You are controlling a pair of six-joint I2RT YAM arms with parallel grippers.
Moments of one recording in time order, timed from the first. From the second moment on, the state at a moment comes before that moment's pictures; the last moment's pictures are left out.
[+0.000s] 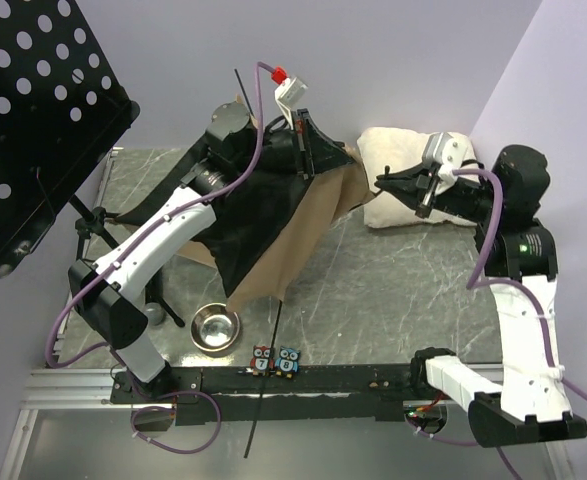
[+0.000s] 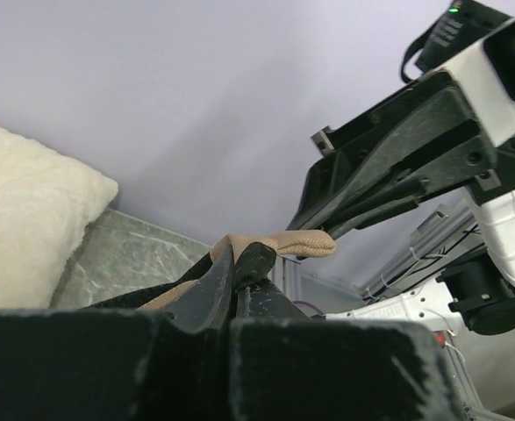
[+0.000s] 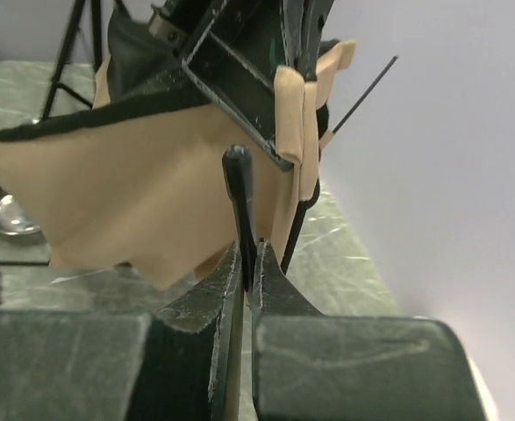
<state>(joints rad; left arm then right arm) -0.69 1.65 1.76 0.15 0.75 -0.61 0.05 1.04 1.49 -0.60 -1.01 -0.49</state>
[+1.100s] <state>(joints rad) -0.69 1.65 1.74 0.28 1.02 -0.76 0.07 1.32 1.66 -1.06 -1.35 -0.38</state>
